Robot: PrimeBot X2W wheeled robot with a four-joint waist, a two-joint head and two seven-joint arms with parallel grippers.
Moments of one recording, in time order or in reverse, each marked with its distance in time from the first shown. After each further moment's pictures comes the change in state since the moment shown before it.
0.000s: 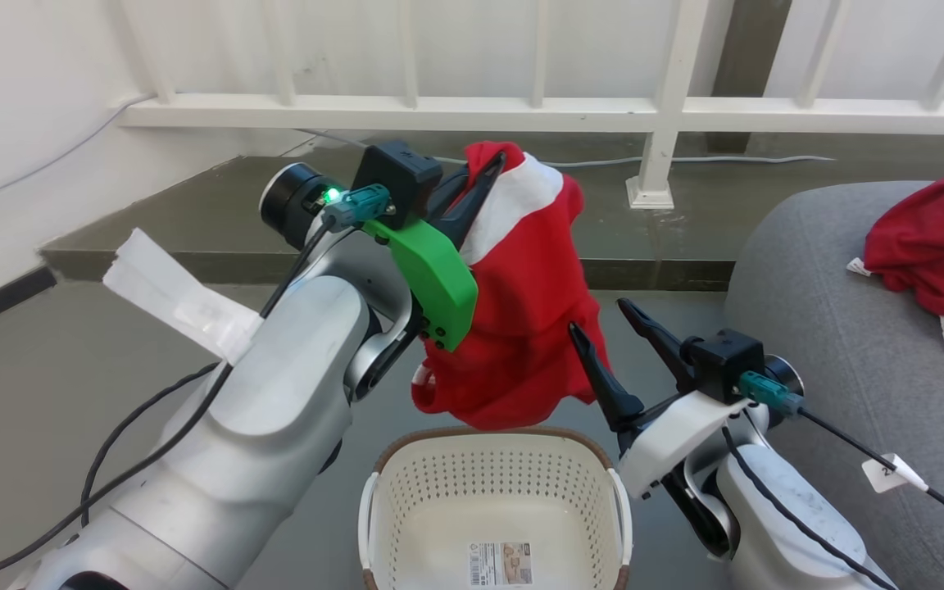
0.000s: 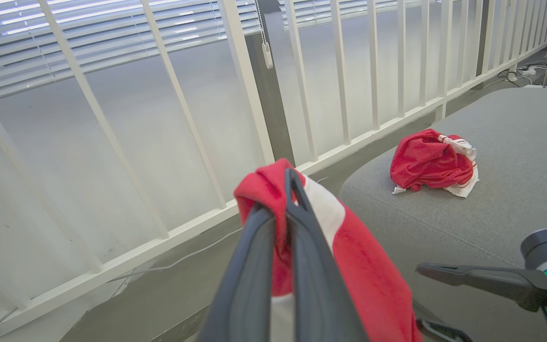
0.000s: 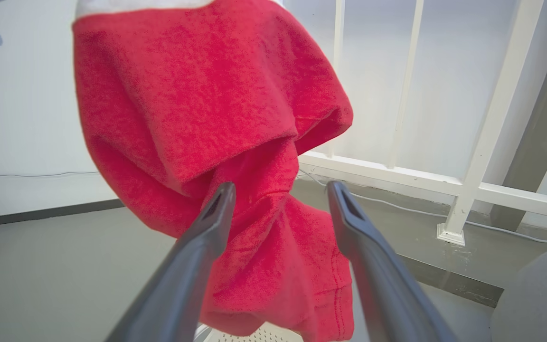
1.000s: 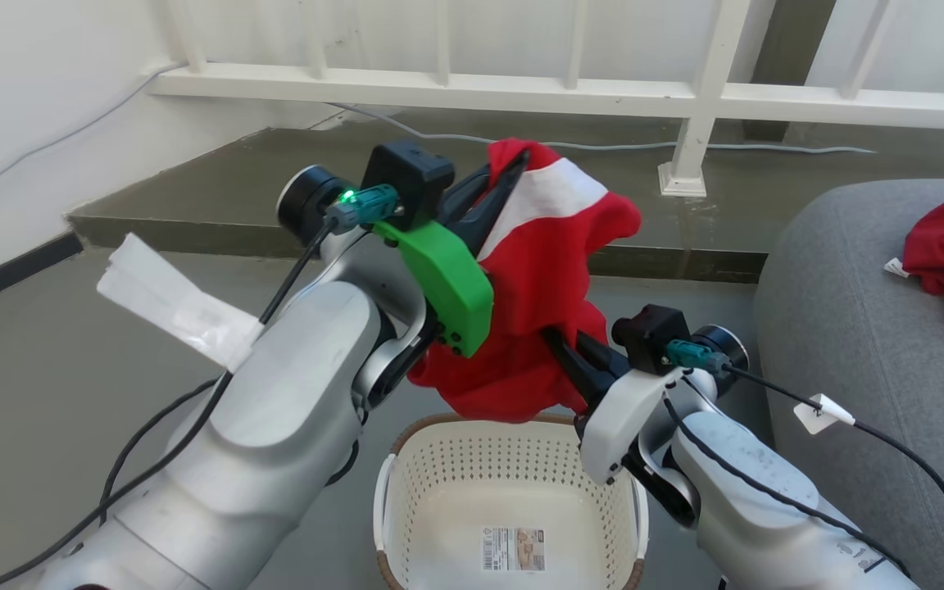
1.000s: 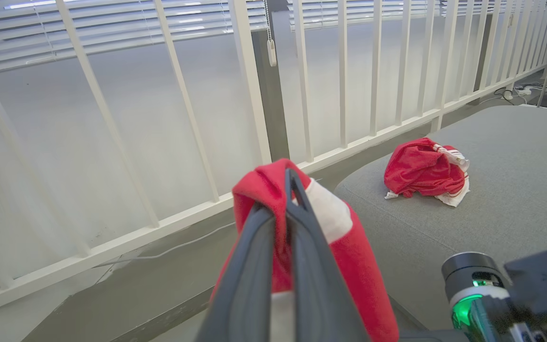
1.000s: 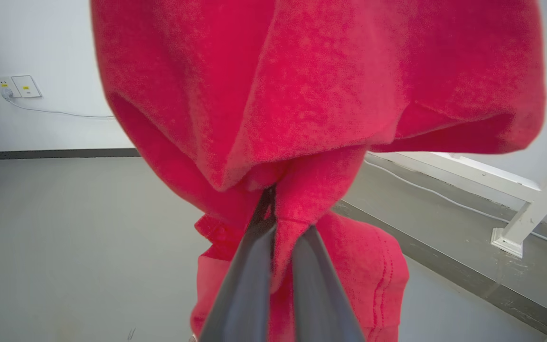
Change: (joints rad) left arm 0.014 0.003 -0.007 -0.092 -0.053 0.012 0.029; right arm -0.179 -0.004 0.230 0.194 0.086 0.009 0.021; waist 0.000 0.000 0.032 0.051
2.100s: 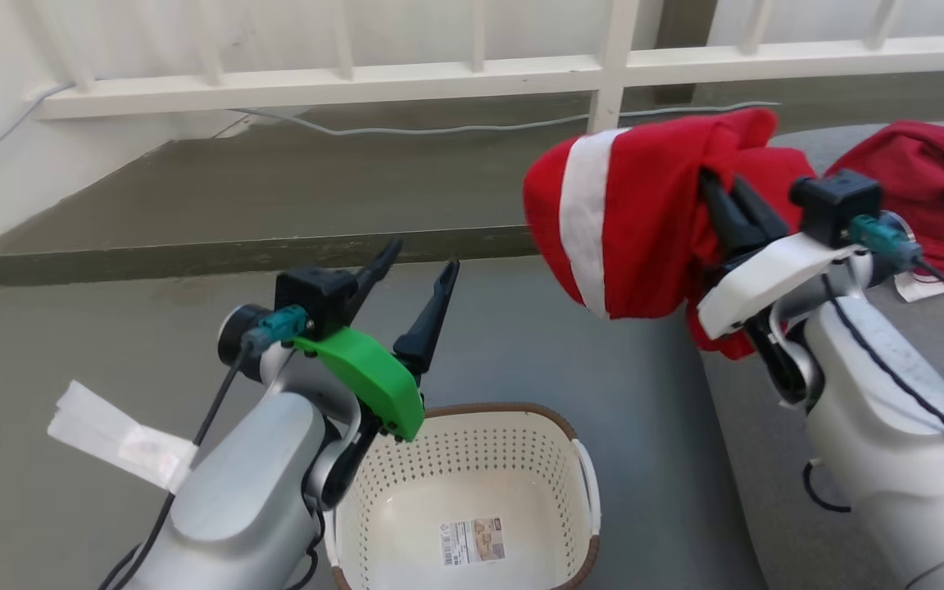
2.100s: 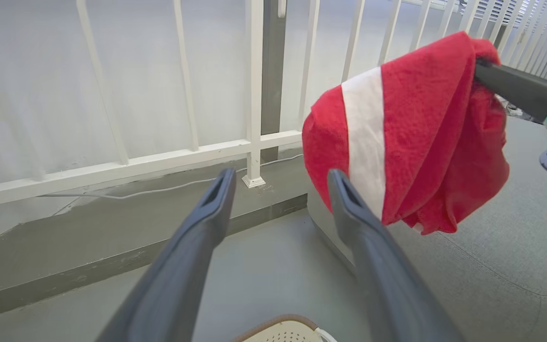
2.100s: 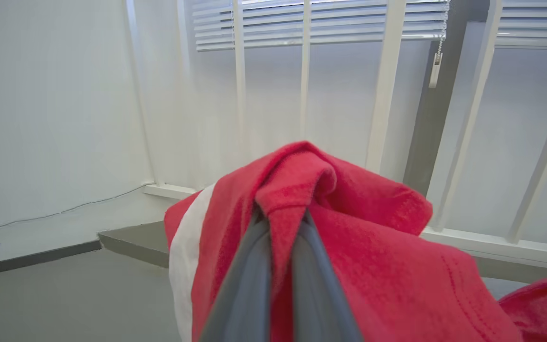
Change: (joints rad) left arm 0.243 0.076 0.070 0.017 -0.060 0.060 -0.138; right arm -0.097 -0.138 -0.246 -0.114 0.040 -0.051 -0.012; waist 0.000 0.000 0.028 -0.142
